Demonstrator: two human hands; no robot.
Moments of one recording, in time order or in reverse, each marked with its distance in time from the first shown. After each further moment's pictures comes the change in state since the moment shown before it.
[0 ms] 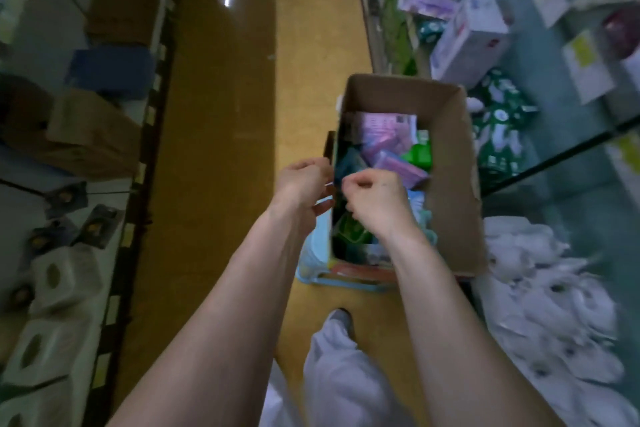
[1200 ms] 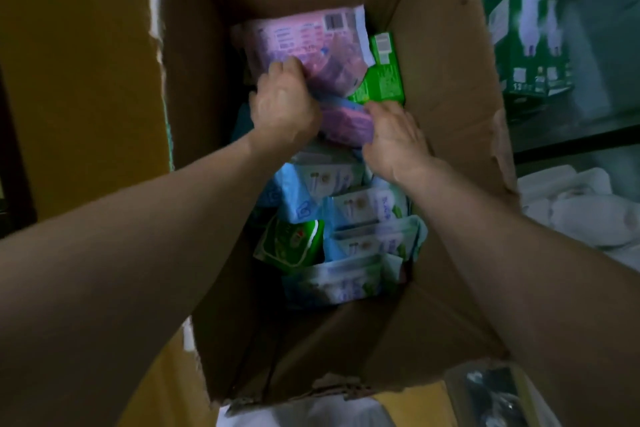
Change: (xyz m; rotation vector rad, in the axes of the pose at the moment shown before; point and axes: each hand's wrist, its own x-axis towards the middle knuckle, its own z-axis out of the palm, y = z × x) left_hand 0.284 -0.067 0.174 1.338 0.063 0.590; right_hand 0.254 0.187 -0.047 -0.735 -0.076 0.065
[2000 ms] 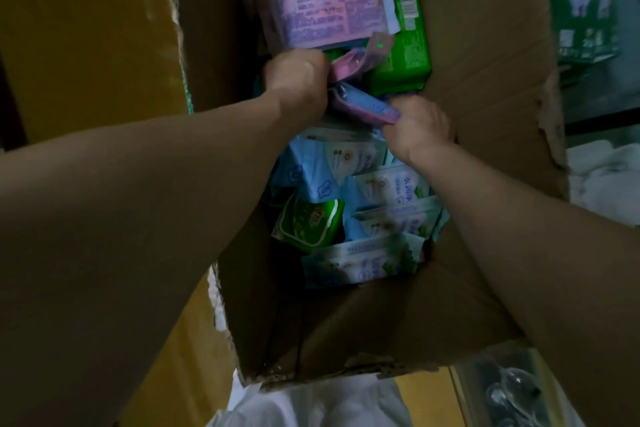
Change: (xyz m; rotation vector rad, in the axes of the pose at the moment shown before) left_hand 0.017 -0.013 0.006 0.433 -0.140 0.183; right_hand 0.011 0.005 0.025 -0.008 0.012 0.137
